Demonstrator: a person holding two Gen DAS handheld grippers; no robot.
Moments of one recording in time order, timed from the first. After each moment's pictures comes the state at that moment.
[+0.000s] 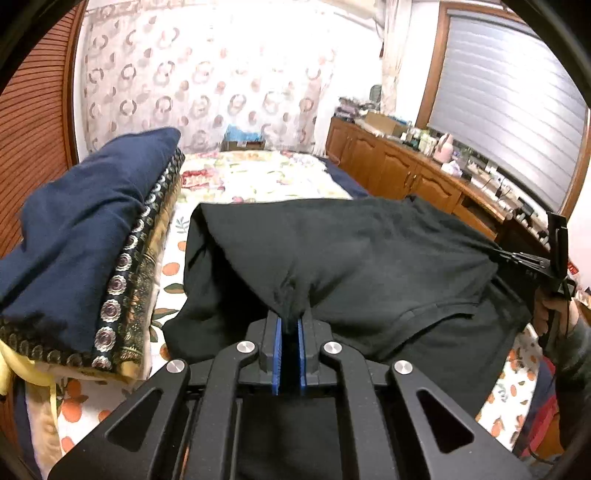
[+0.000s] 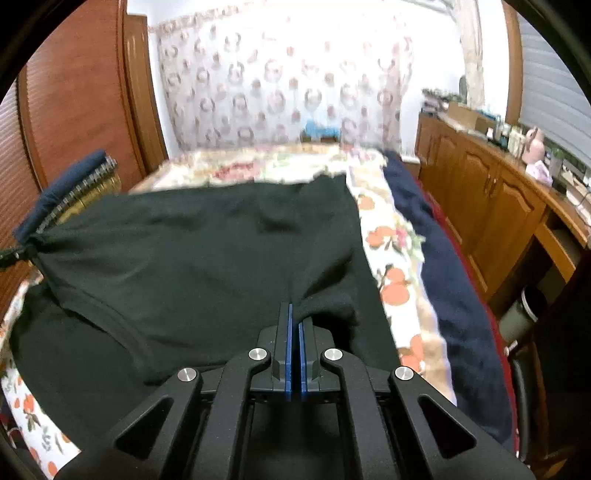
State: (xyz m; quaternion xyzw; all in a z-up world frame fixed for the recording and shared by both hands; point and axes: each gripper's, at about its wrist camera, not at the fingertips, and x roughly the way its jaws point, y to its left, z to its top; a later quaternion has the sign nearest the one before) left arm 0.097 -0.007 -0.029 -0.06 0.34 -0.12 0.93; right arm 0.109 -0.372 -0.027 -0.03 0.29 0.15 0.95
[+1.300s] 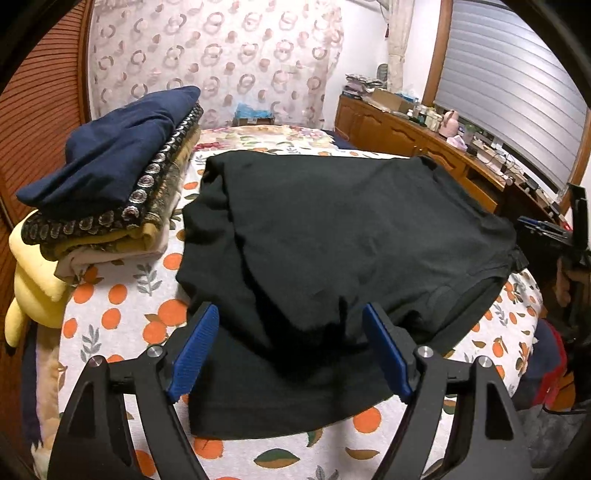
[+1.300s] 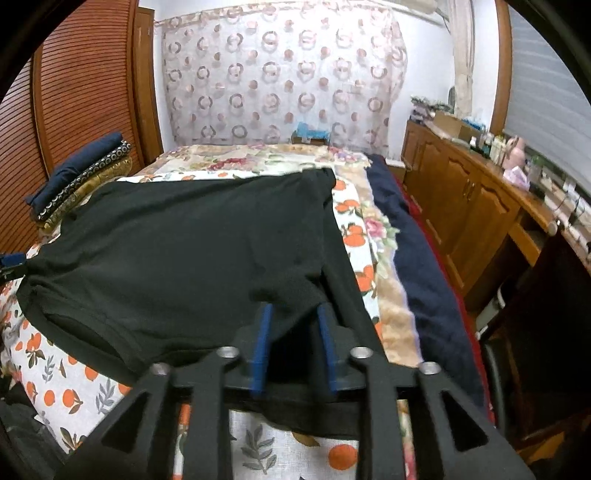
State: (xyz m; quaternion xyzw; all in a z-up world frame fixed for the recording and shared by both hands) left arm 0.014 -0.018 -0.063 -0.04 0.38 -0.09 0.92; right arm 0.029 -0.391 -0.050 -0.07 0.29 0.13 0.95
